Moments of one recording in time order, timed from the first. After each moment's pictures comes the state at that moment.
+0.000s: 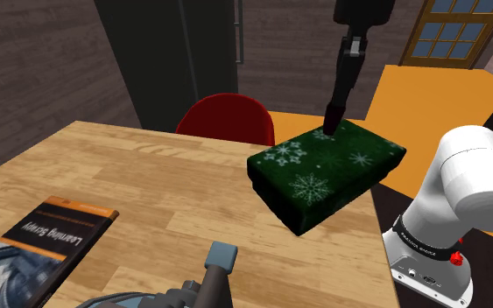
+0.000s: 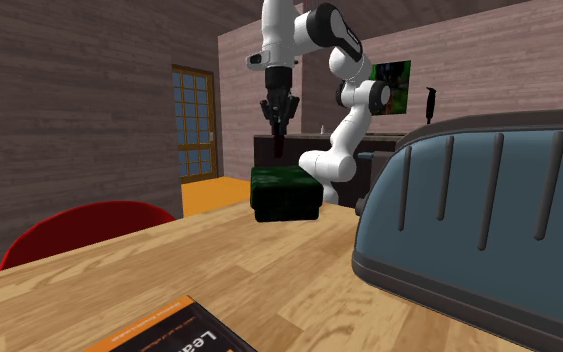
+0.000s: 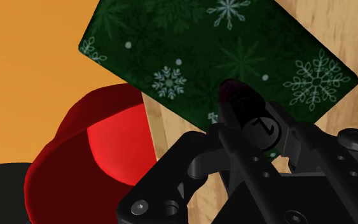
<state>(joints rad) 0.26 -0.82 0.16 -2.26 0.13 1.44 -0.03</state>
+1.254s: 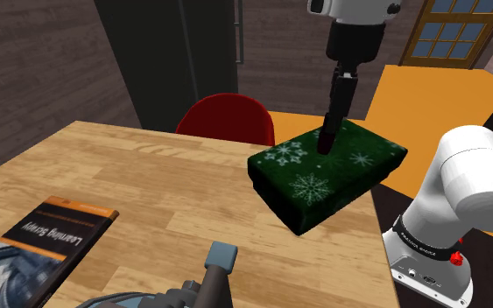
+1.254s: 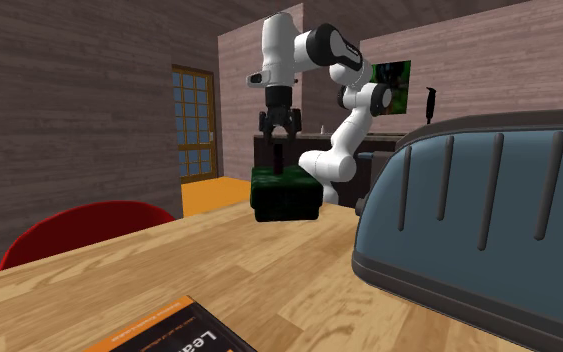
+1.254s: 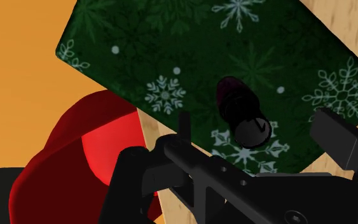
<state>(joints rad) 0.27 -0.87 0.17 -2.41 0.14 1.55 -0.04</state>
